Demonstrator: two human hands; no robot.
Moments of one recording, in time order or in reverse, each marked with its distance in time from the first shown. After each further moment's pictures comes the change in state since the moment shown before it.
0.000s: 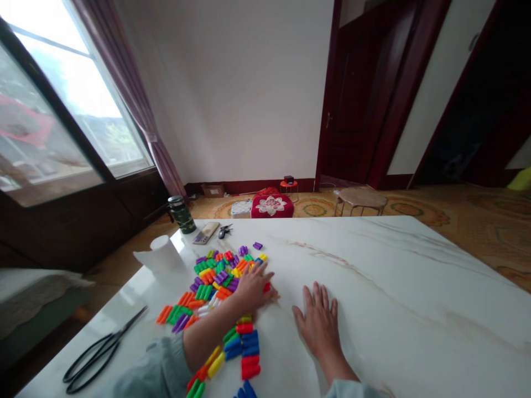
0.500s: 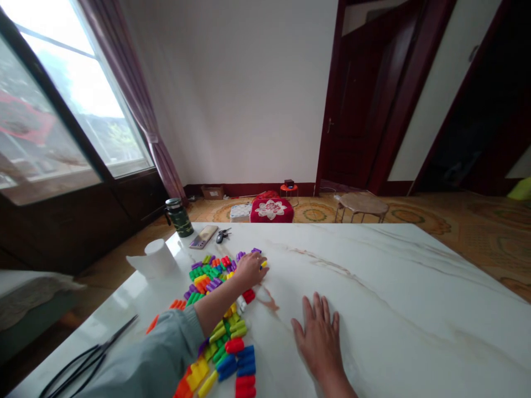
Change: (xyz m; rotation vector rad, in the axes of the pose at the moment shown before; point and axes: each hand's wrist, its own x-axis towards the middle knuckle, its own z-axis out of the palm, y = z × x) left_hand 0.058 -0.025 -0.027 0.061 -0.022 -0.103; right_hand 0.001 0.001 0.001 -0.002 -0.031 0.013
